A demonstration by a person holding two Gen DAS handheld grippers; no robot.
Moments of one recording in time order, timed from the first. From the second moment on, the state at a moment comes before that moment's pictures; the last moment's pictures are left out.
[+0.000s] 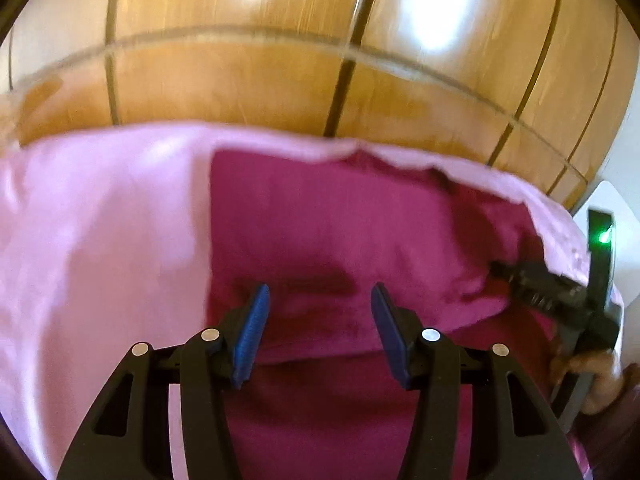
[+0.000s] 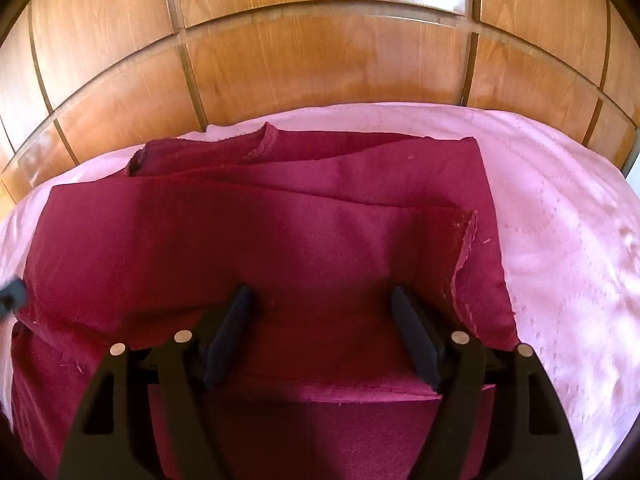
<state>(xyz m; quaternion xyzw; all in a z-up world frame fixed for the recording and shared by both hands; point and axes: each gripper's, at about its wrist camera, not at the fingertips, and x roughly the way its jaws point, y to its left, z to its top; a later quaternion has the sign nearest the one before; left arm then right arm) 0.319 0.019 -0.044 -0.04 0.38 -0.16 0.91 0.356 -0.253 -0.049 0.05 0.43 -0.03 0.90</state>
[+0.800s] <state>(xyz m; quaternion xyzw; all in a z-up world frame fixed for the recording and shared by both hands) 0.364 0.005 -0.040 0.02 0.37 -0.14 0.92 0.355 -0.254 -0.053 0.06 0.42 -0.03 0.90</state>
